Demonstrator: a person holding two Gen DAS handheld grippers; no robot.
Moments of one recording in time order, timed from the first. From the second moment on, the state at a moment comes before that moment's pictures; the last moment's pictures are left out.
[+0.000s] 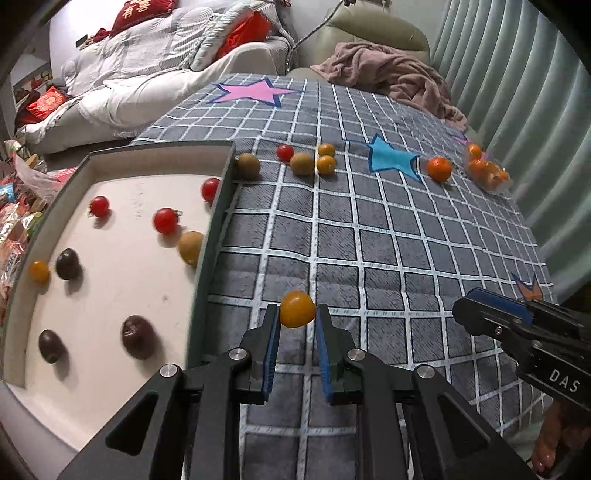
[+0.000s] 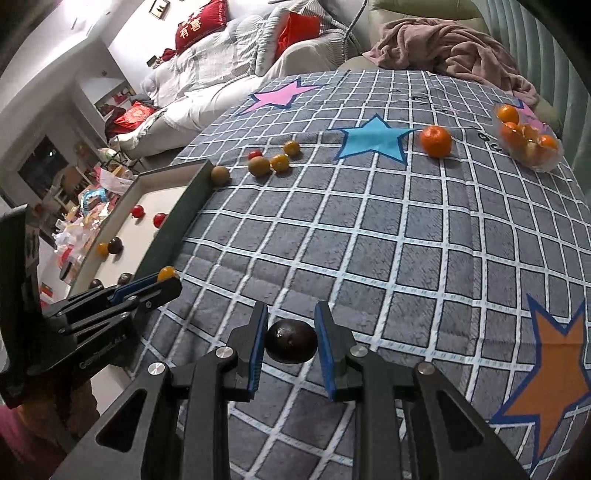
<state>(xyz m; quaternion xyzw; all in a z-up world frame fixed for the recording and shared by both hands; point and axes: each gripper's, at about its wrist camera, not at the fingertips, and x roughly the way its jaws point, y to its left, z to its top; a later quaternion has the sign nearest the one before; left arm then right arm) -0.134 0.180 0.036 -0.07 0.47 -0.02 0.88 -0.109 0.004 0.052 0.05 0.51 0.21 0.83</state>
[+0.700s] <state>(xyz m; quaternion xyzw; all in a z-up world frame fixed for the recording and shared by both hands) -0.174 0.293 0.074 -0.11 0.42 0.04 0.90 -0.115 0.087 0.114 0.02 0.48 0.27 0.83</state>
